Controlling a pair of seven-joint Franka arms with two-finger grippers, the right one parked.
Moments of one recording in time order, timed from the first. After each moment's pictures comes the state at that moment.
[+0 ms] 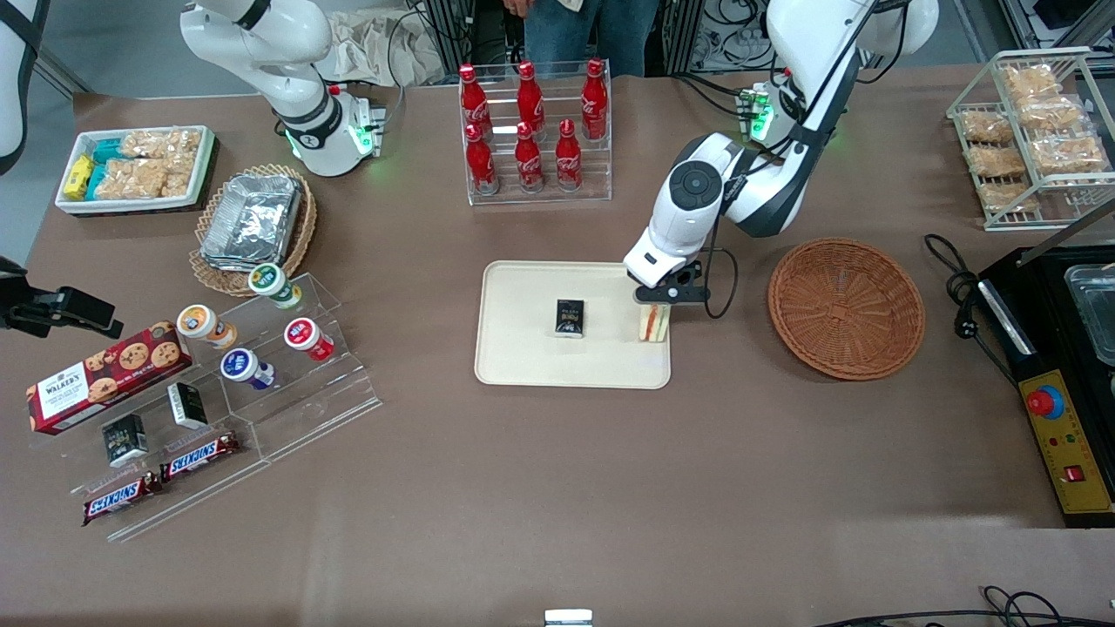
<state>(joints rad) -0.57 0.26 -0.13 -2.27 -0.03 2.54 -0.65</state>
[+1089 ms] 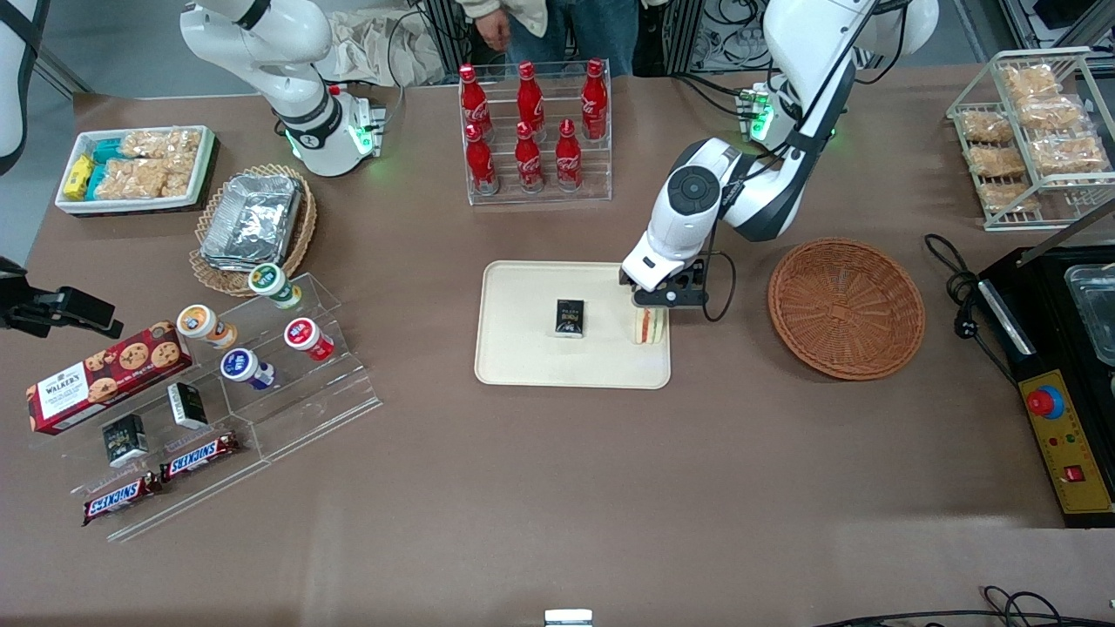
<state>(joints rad) -0.57 0.28 -0.13 -2.26 -0.03 2.54 -0.65</state>
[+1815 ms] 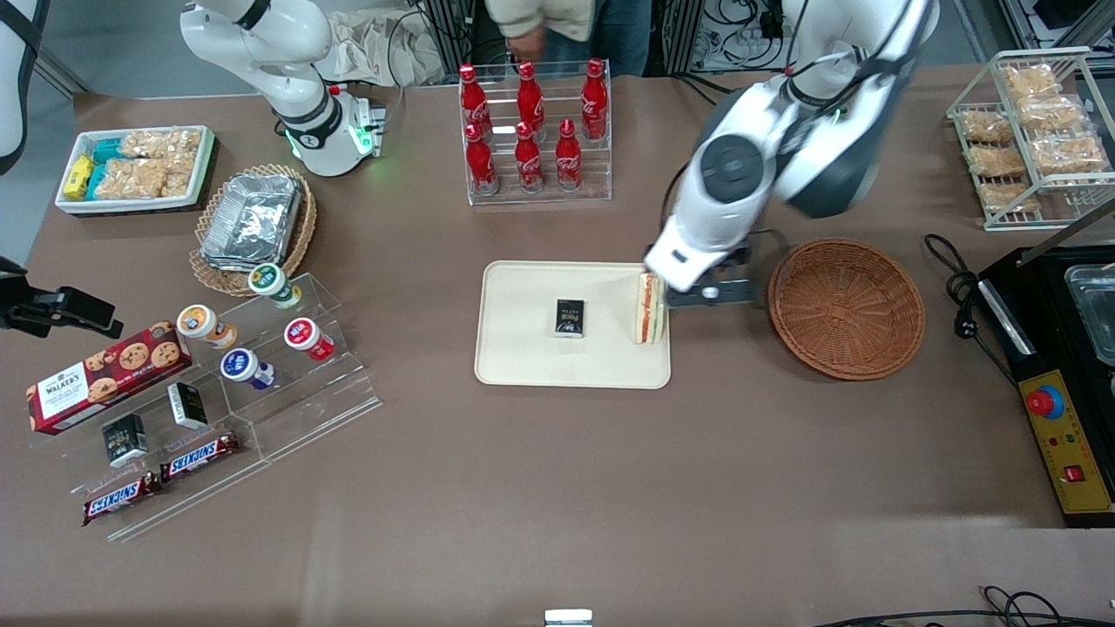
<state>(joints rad) -0.44 0.15 -0.10 -1.77 -0.02 1.79 -0.60</state>
